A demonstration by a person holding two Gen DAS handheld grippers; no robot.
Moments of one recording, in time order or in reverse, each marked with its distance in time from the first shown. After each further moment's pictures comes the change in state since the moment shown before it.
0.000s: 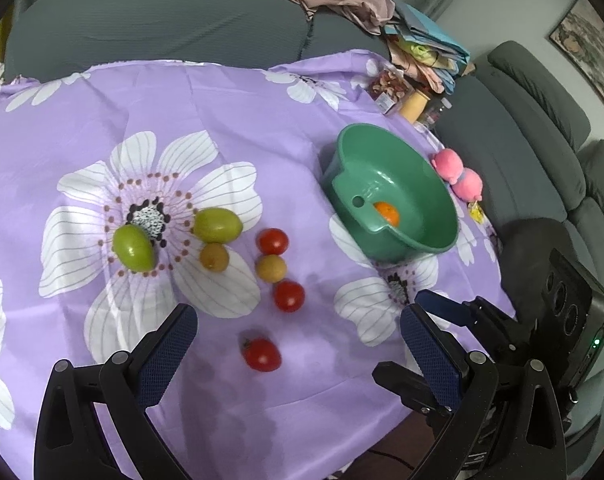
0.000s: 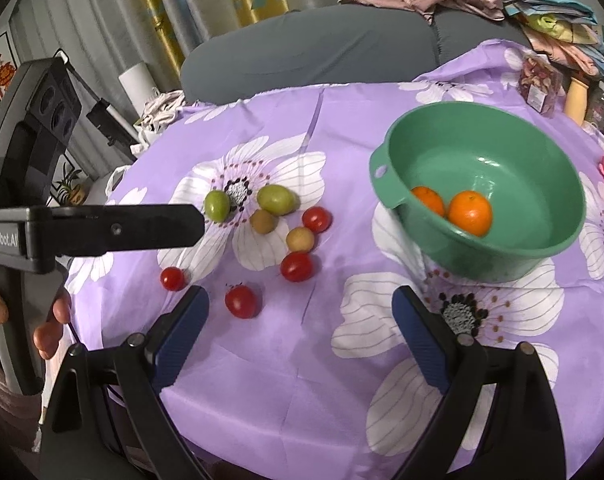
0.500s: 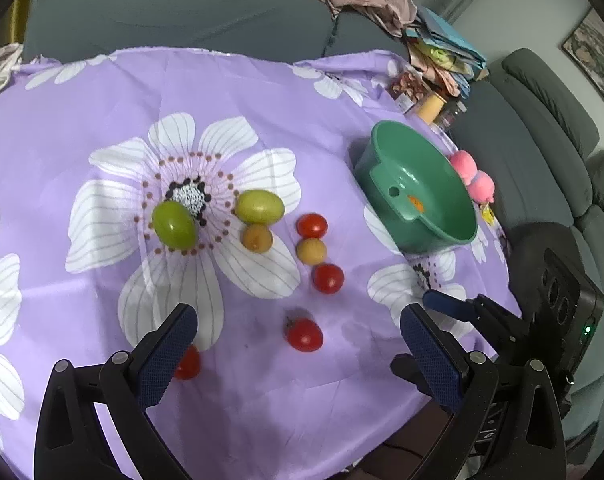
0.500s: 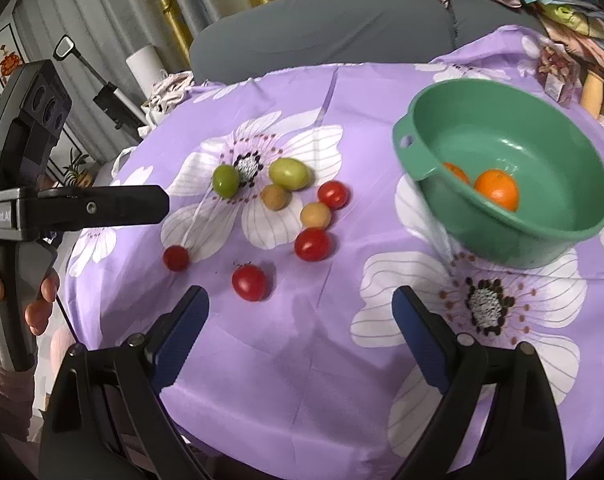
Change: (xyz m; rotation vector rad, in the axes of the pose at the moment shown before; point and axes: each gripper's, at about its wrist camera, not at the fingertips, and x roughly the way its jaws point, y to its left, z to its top) left arm -0.006 0.031 -0.013 -0.041 0.015 0.008; right arm 0.019 0.007 -0.009 -0.011 0.062 0.039
